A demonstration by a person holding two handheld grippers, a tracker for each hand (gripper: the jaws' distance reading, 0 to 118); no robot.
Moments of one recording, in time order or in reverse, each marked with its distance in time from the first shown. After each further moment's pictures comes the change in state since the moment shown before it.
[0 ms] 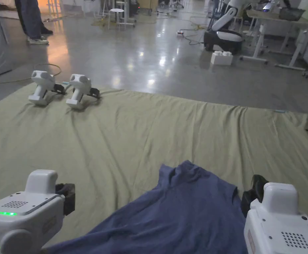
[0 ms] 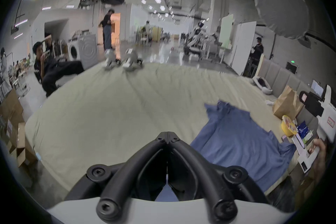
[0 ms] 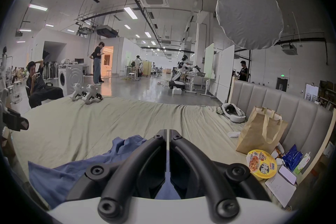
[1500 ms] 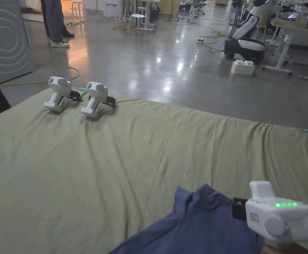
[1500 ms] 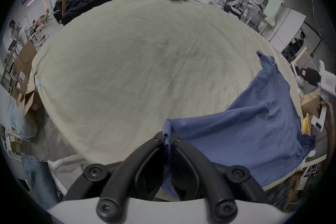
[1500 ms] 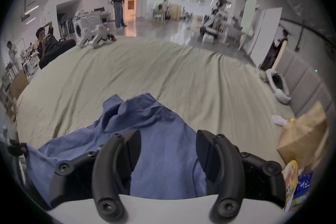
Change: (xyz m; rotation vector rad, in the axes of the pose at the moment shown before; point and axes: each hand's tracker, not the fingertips) left arm -0.064 -0.095 -0.052 -0.426 0.184 0.221; right arm -0.014 -0.019 -0.257 -0.603 0.288 0.107
